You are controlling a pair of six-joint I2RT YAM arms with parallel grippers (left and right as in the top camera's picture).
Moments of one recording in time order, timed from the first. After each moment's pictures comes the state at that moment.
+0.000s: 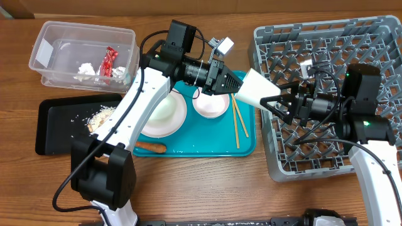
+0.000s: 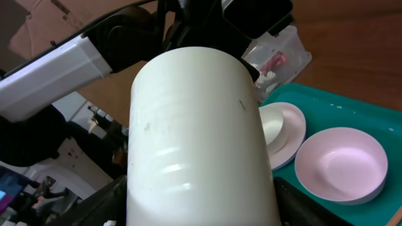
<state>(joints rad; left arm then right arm) -0.39 1.88 1.61 -0.66 1.36 -0.42 -0.07 1.21 0.99 -0.45 -1.30 0.07</state>
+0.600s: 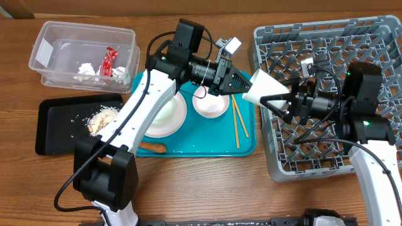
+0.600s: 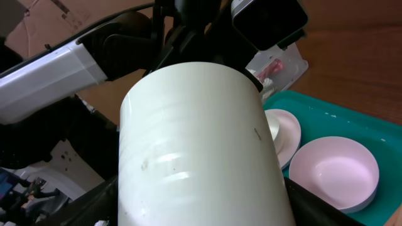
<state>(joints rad) -0.43 1.88 1.61 -0.57 1.34 -0.56 -0.07 1.22 0.99 -0.40 -1.30 0.07</state>
